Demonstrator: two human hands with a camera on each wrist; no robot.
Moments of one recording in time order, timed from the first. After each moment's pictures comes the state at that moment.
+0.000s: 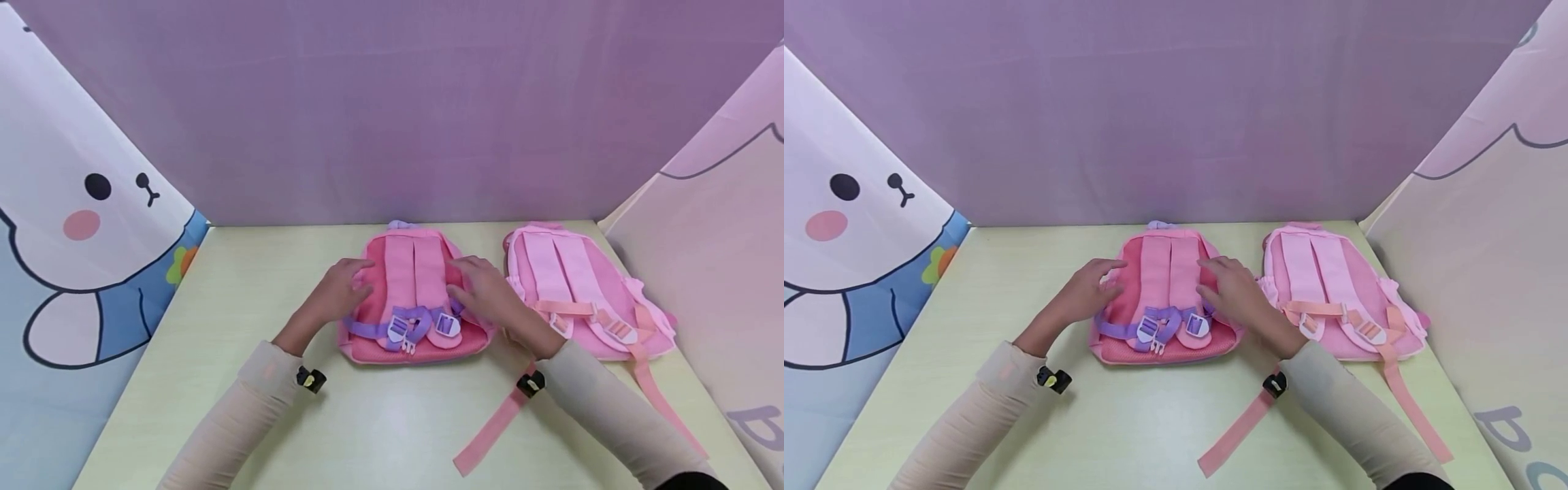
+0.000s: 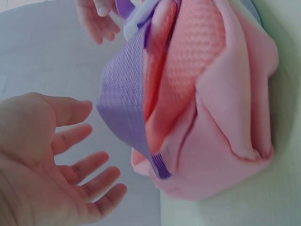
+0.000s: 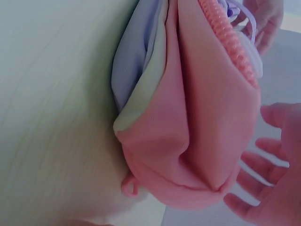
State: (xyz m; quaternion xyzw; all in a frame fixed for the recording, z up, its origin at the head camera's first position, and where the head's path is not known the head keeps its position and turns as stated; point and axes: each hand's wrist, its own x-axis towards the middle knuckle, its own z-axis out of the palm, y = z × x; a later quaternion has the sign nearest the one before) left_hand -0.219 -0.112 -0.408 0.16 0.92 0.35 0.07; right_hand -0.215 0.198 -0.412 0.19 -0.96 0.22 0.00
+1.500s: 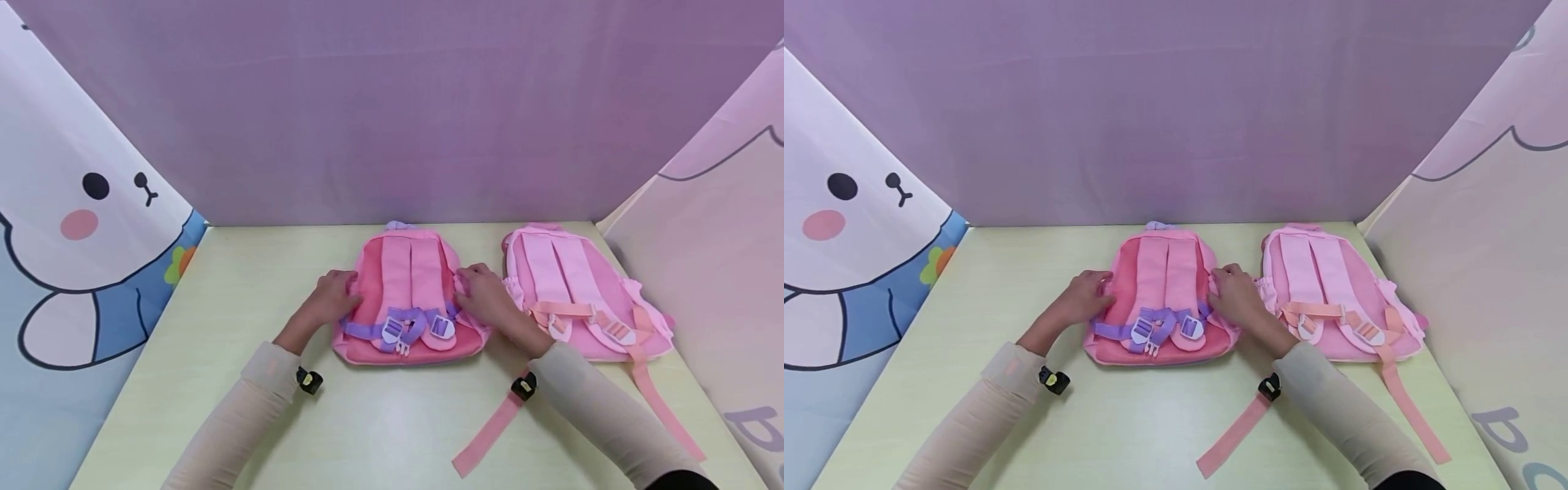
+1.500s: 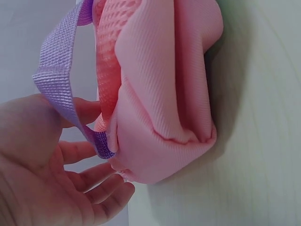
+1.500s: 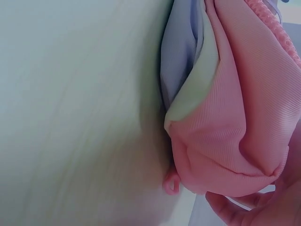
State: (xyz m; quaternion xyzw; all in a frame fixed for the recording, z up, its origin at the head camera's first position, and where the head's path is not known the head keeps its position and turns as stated) left_hand -0.230 -0.128 -0.440 0.10 0.94 0.30 0.11; right_hand -0.227 0.203 -0.441 0.11 -0.97 0.21 -0.03
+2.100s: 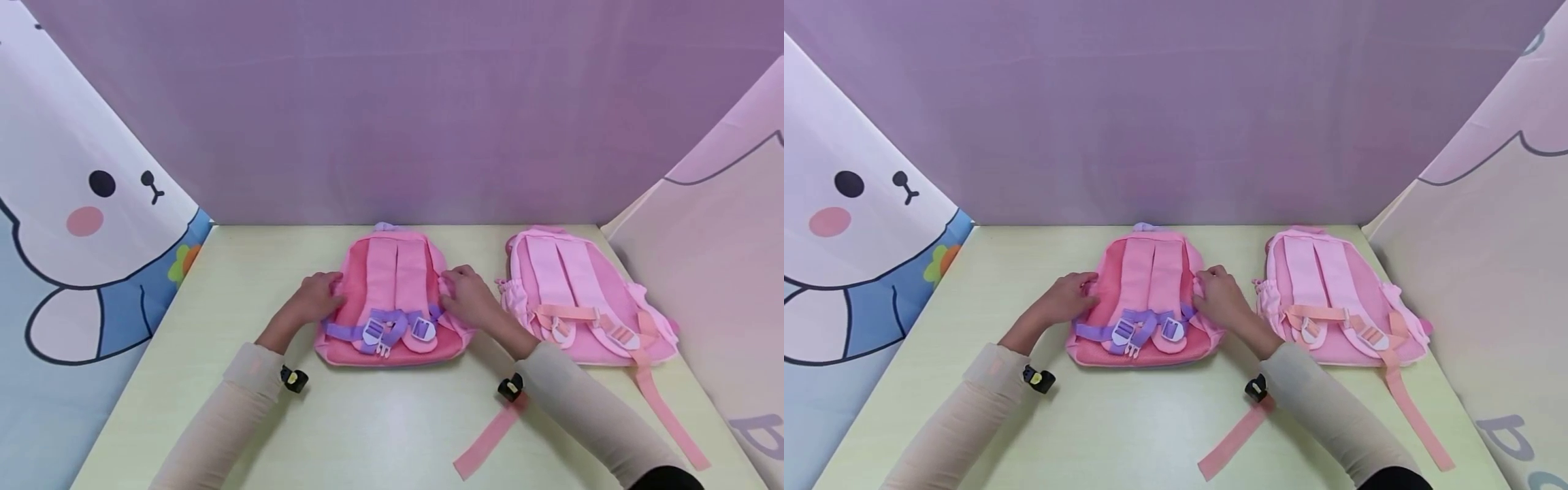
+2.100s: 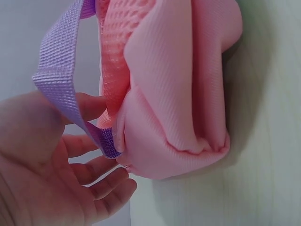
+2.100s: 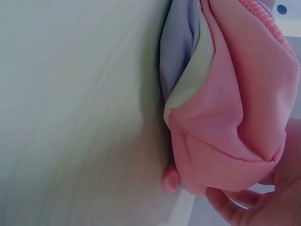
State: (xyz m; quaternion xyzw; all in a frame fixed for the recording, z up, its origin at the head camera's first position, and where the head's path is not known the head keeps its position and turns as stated) left_hand -0.232 -0.163 -0.440 0.10 0.95 0.28 0.12; right_hand -0.226 0.172 -0.438 0.16 -0.96 0.22 -0.02
